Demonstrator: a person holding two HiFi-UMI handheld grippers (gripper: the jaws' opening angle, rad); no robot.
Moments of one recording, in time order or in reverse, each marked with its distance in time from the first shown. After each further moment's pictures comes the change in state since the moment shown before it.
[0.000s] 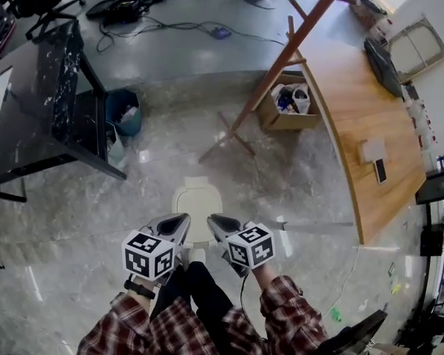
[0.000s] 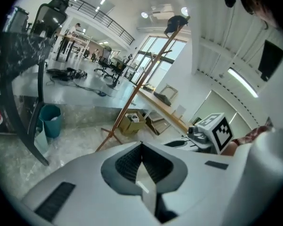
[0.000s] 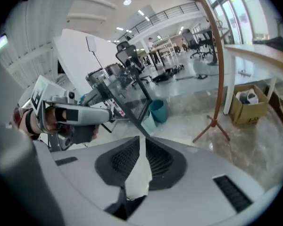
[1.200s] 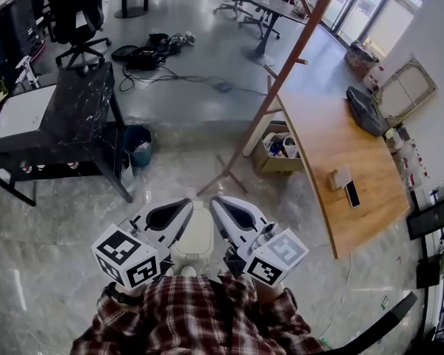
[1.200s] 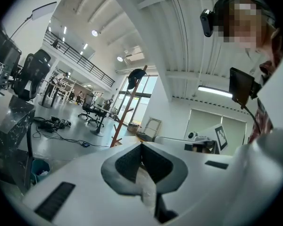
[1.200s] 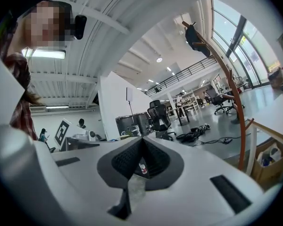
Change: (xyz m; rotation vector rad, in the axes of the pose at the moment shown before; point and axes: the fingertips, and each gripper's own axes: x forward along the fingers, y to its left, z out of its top) left arm -0.189 -0.197 0.168 0.269 -0.494 -0.113; right arm -0.251 0.192 0.194 -0.281 -0.656 0.228
